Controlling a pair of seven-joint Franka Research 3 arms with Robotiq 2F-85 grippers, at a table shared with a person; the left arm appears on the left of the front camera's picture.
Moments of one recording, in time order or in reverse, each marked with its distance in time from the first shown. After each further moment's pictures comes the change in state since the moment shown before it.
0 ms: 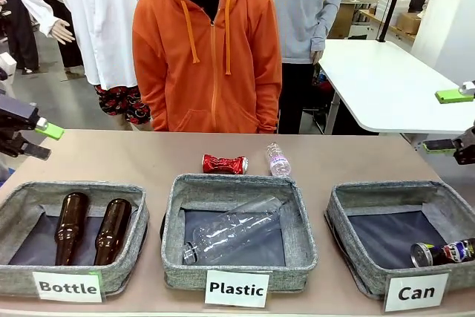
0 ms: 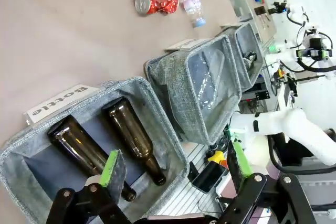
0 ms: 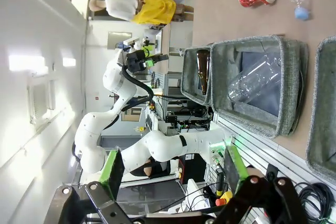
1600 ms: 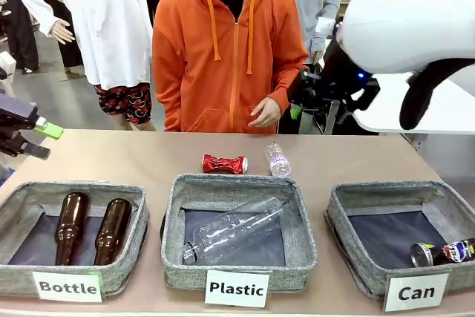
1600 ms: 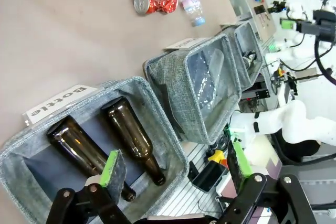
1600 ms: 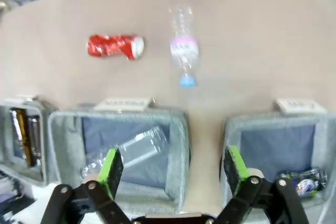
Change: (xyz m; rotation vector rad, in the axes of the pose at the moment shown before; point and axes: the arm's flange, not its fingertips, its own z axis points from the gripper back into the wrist) left arm 0.001 -0.001 -0.001 -0.001 0.005 -0.004; right arm 0.072 0.098 -0.252 -1.129 -0.126 0.308
